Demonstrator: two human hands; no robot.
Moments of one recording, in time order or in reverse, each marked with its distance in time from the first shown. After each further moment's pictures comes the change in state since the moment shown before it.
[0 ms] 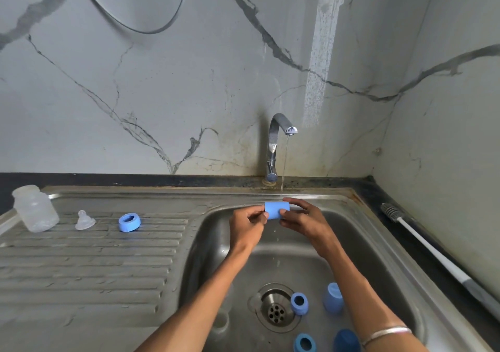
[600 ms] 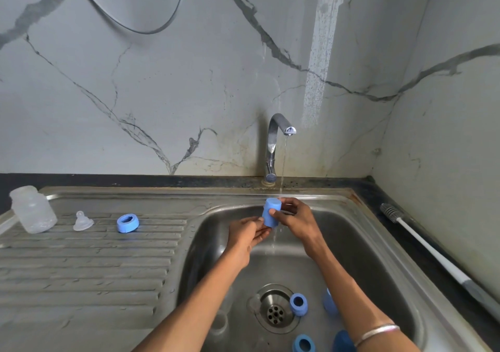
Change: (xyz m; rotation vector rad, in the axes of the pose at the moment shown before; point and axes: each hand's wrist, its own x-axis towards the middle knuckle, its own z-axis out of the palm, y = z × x) left_hand -0.005 0.007 0.000 -0.541 -0.049 -0.552; right_hand 0.006 0.003 0.020 -0.243 0.086 -0.134
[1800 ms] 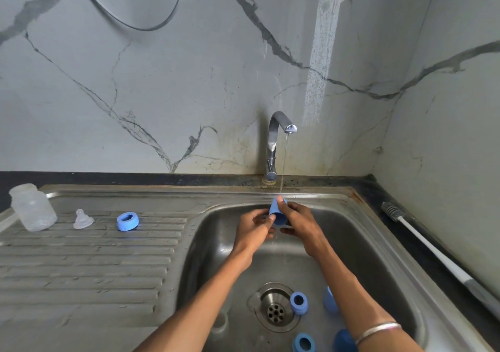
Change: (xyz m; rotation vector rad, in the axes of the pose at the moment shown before) left_hand -0.009 -0.004 0.004 0.397 -0.133 0.278; right_hand -0.011 -0.011 0.001 0.061 -0.033 0.198
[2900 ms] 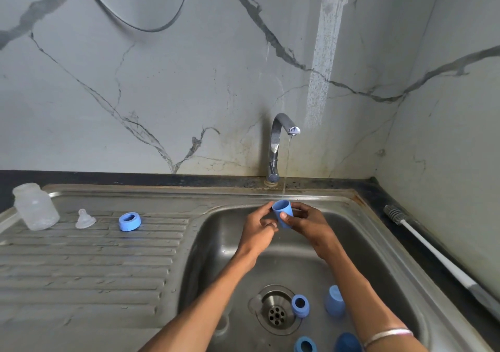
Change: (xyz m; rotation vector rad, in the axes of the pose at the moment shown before) left_hand 0.001 0.004 0.004 0.132 -0.080 0.106; right_hand 0.016 0.015 -0.023 0.029 -0.055 -0.086
